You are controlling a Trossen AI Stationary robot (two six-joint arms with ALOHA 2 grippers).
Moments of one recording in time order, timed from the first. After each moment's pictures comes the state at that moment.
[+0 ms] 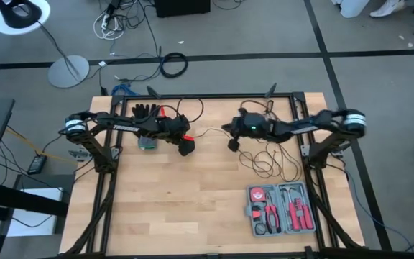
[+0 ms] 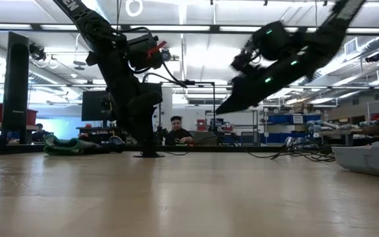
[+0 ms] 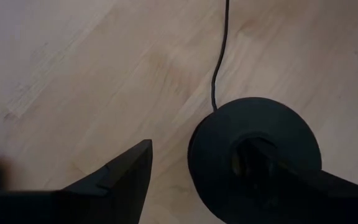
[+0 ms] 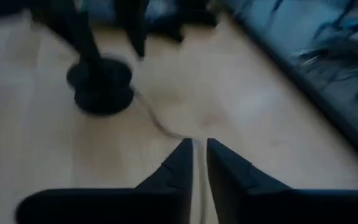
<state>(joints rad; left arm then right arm) 0.30 1.62 0.87 -0.30 -0.13 -0.32 -0.28 1.50 0.59 0.48 0.13 -0.09</state>
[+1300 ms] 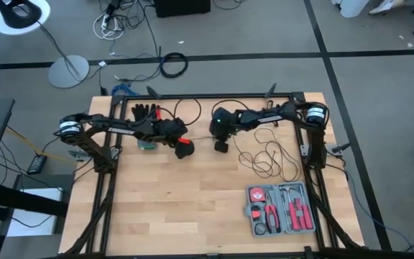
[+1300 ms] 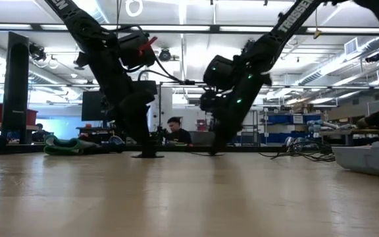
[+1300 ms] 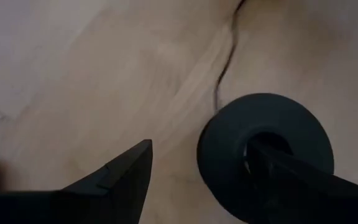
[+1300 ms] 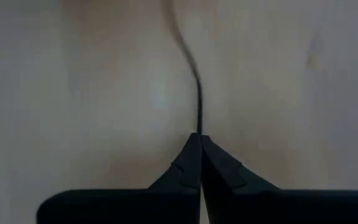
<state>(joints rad) 0.28 1.56 0.78 -0.22 -0.13 -0.27 -0.34 2.00 1.13 -0.18 -0.09 -0.15</state>
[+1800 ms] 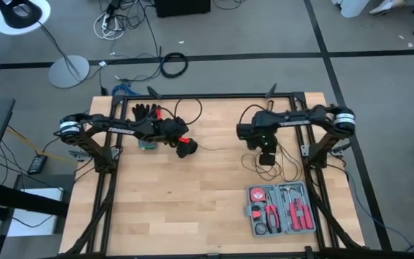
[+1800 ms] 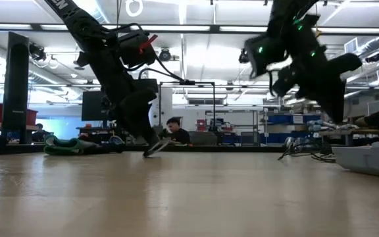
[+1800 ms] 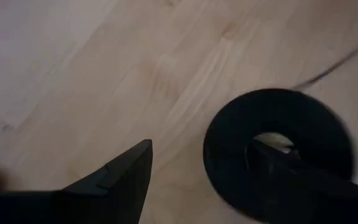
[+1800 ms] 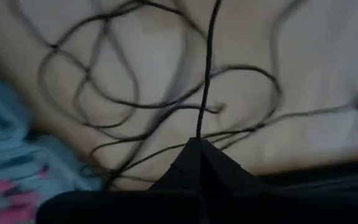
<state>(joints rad) 0.28 1.55 0.78 -0.21 -0.13 -0.27 -0.21 1.66 1.10 -1.34 -0.05 -0.01</state>
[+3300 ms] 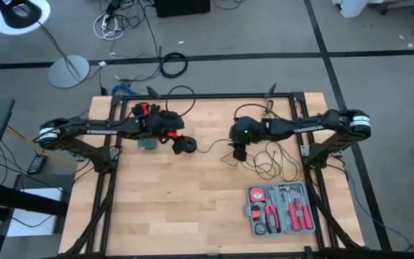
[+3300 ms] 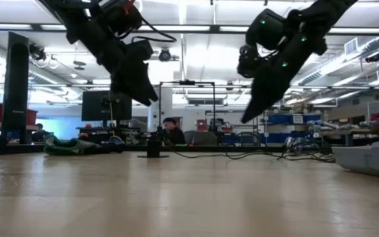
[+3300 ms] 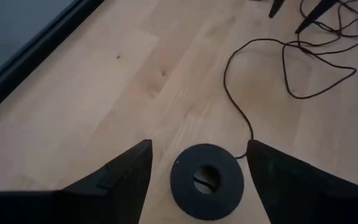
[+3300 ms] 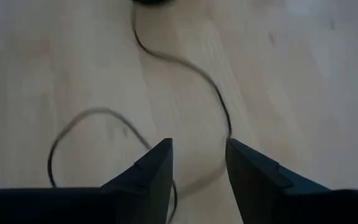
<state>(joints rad) 0.27 1.32 0.78 -0.18 -0.11 -0.17 -0.20 1.48 0.79 -0.13 0.05 -0.03</state>
